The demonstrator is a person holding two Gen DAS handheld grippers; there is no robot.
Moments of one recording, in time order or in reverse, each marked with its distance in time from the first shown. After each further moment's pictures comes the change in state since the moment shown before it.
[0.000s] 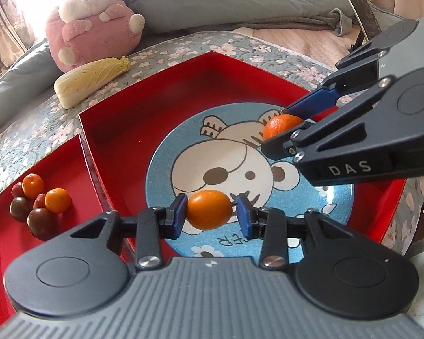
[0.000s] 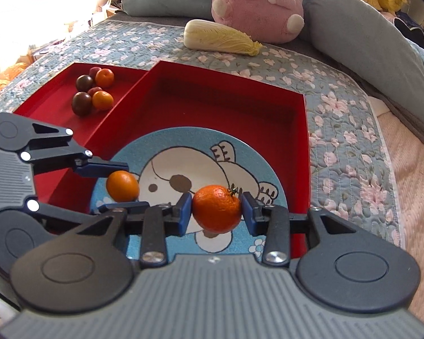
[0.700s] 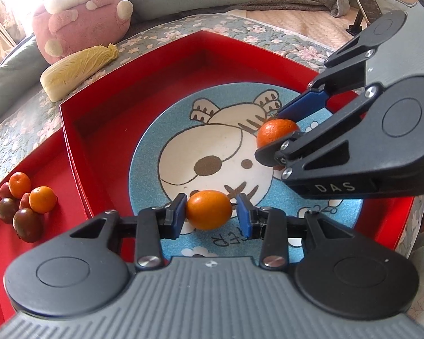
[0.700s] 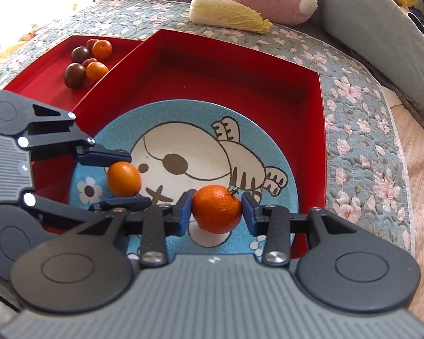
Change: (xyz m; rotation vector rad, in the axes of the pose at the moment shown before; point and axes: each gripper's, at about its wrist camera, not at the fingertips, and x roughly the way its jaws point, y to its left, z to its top) left arm 0.027 -0.003 0.001 0.035 0.059 -0.010; right arm 0.029 -0.002 -0.005 -0.050 0.069 0.014
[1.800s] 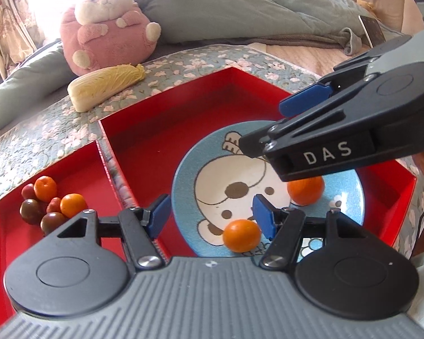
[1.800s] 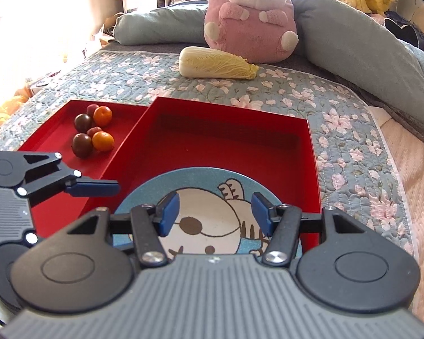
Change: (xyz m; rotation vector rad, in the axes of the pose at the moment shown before) left arm -0.043 0.033 -0.002 -0.094 -0.121 0.023; right arm -0.030 0.006 0.026 0.130 -0.177 0.004
